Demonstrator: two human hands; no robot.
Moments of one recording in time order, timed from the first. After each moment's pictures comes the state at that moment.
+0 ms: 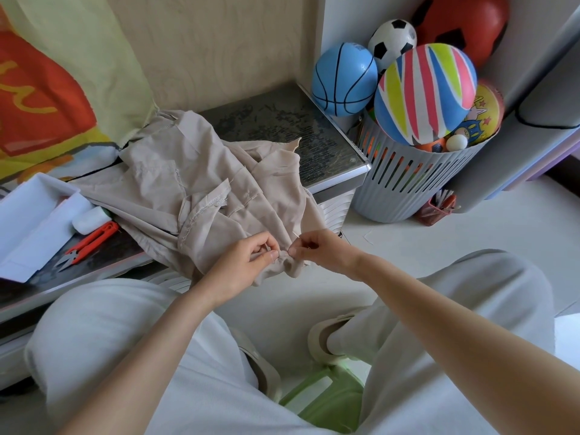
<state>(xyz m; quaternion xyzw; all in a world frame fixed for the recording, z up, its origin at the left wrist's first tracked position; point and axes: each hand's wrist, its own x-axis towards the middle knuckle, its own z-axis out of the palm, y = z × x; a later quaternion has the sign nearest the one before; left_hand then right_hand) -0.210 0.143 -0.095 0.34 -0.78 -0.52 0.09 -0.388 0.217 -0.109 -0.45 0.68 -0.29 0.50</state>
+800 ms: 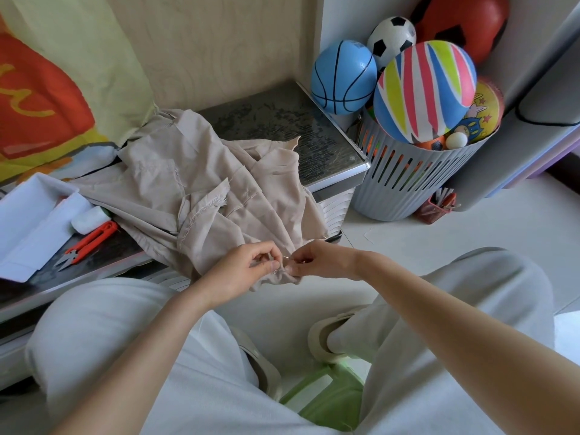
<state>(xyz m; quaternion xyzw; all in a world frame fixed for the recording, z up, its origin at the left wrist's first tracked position) -0.205 0.142 -0.096 0.29 -0.79 -0.54 0.03 -0.386 0.221 -0.103 -0.50 0.65 -0.15 0.55</state>
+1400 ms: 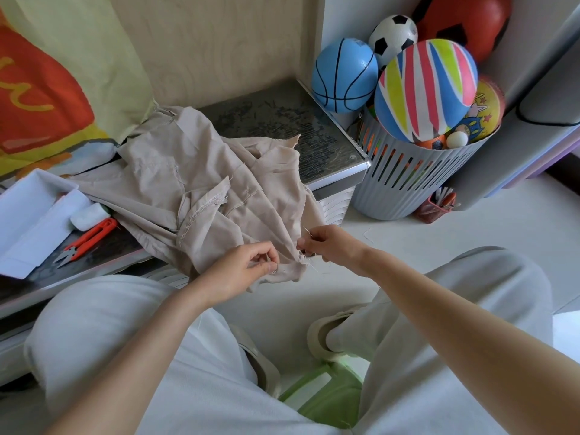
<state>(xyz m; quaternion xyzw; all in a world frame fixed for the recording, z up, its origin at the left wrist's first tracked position) -0.199 0.139 -0.102 0.30 -0.80 -0.53 0.02 -0.394 0.221 -0.106 -0.40 0.70 -0.30 0.52</state>
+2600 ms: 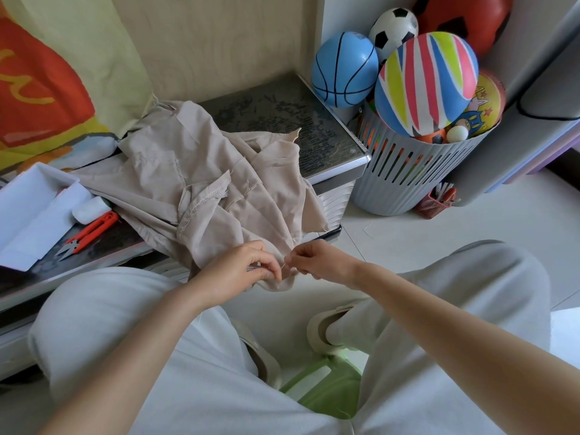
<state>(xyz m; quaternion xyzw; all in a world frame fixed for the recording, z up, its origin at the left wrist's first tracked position) -0.194 0.152 -0.089 0.29 -0.82 -0.49 0.00 -0.366 0.238 -0.103 -0.44 0.67 -0.25 0.54</state>
